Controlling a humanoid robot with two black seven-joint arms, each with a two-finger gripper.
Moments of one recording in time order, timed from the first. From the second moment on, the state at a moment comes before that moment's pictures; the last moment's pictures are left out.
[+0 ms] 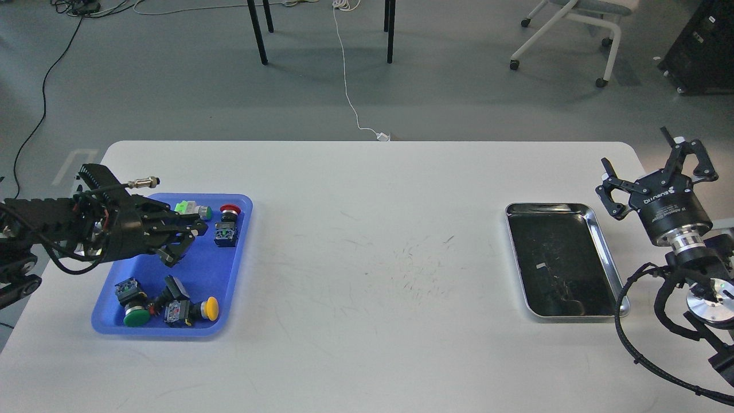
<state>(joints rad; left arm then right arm) -0.82 0.91 -0.15 -1.17 1.99 -0.02 -0.41 0.37 -0.54 0.91 0.87 0.11 0.49 0.39</state>
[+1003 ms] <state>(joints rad) -0.74 0.75 -0.15 -0.79 1.85 0.03 -0.41 0.38 -0.54 0.91 0.87 0.11 0.49 0.38</state>
